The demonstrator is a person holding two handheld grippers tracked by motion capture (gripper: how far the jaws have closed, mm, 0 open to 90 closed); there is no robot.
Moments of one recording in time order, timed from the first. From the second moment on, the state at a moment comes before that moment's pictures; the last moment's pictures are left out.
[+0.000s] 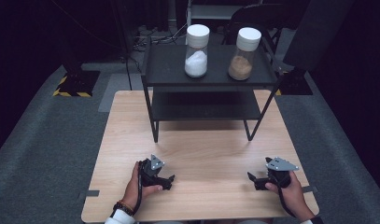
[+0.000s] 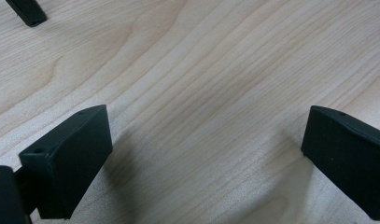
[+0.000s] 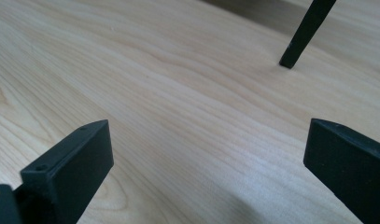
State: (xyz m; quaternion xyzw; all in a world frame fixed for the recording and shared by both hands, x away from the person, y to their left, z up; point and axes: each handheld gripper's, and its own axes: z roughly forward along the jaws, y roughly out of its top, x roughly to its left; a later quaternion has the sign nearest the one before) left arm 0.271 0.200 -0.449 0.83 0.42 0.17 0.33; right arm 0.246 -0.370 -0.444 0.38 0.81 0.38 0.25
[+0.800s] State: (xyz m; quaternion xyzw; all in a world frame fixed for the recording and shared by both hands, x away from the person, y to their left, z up) left arm 0.272 0.200 -0.449 0.83 0.42 0.17 0.33; right arm 0.262 -0.365 -0.448 0.40 0.83 0.34 0.20
